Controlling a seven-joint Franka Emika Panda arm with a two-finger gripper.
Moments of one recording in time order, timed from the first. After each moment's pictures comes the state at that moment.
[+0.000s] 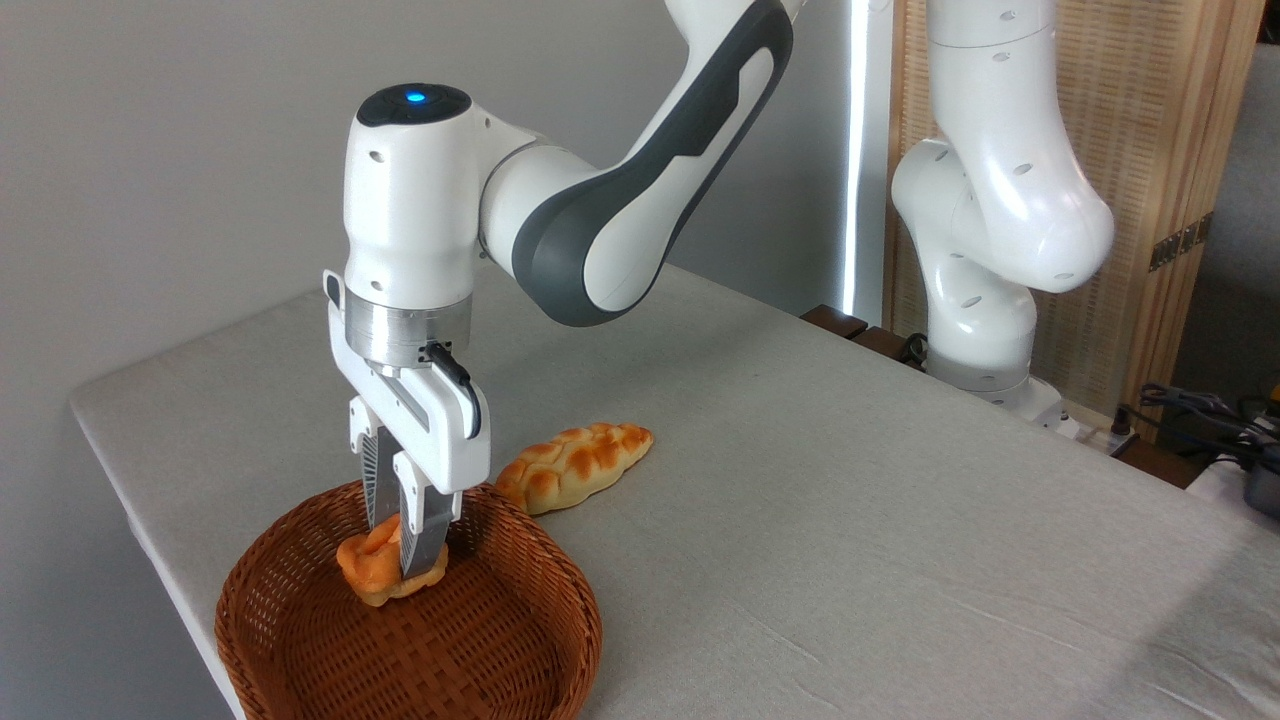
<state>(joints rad) -0.25 0.16 0.11 -1.96 -0.17 2.39 0.78</state>
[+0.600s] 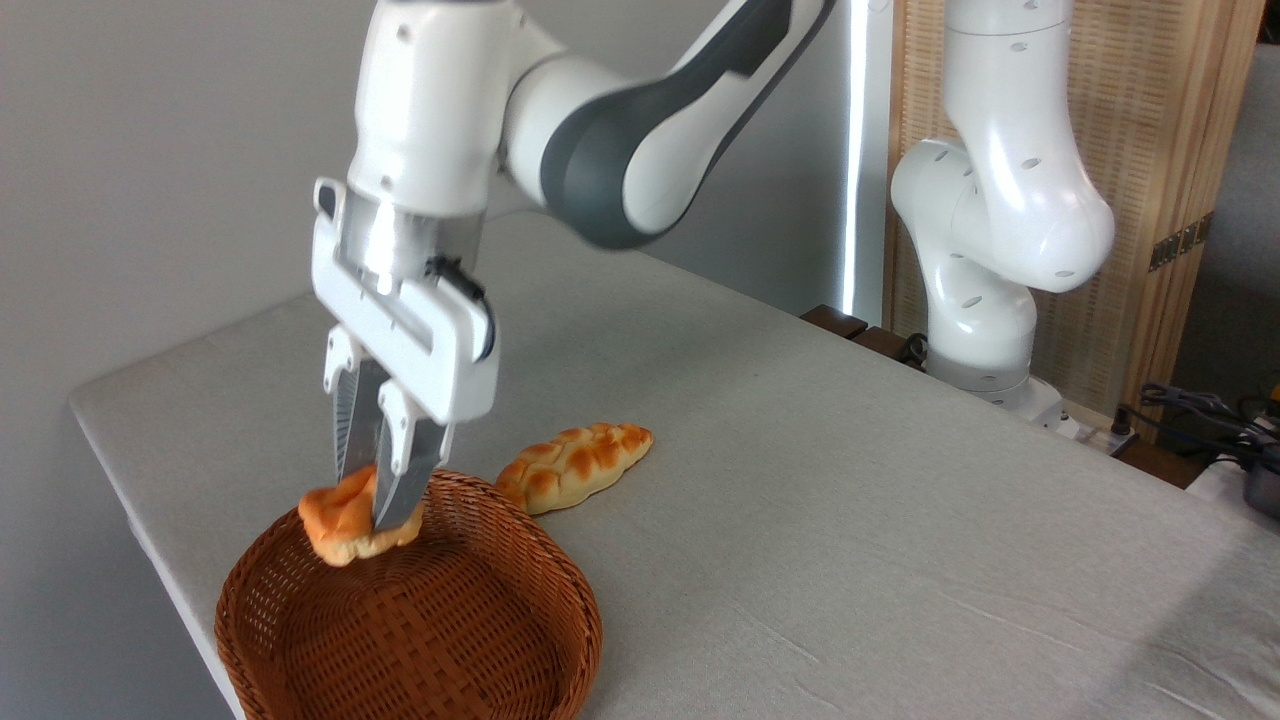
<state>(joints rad) -0.24 0.03 0.15 -1.93 -0.17 2.34 0.78</state>
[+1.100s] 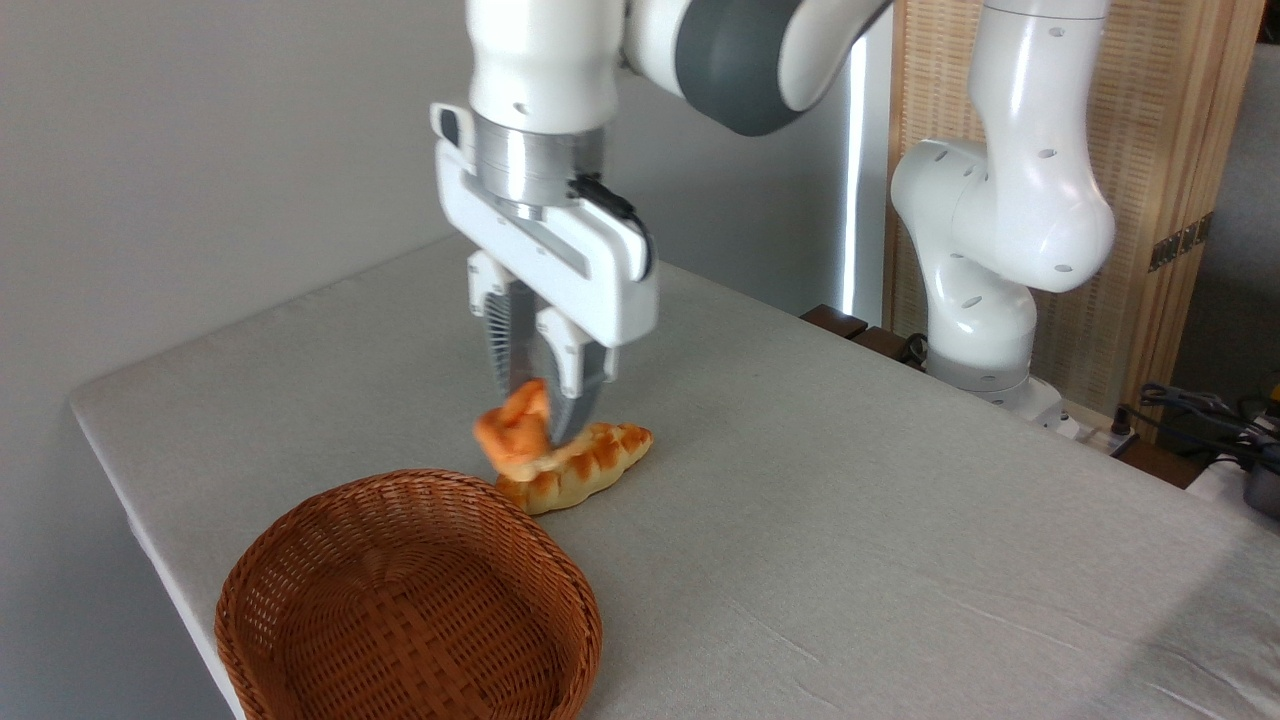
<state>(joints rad) -0.24 -0.19 0.24 -2.03 -0.17 1.95 0.83</state>
